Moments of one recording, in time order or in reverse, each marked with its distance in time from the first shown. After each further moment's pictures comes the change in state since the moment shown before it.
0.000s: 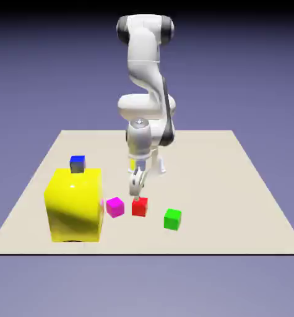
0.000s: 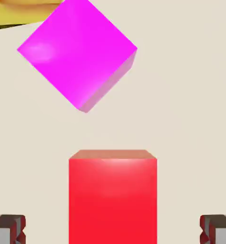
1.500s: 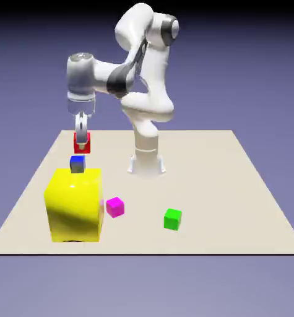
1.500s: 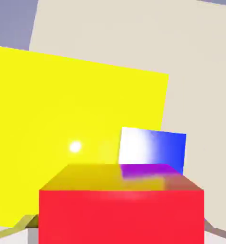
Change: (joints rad) arm -0.602 -0.336 0.067 0.554 0.056 -0.884 -0.847
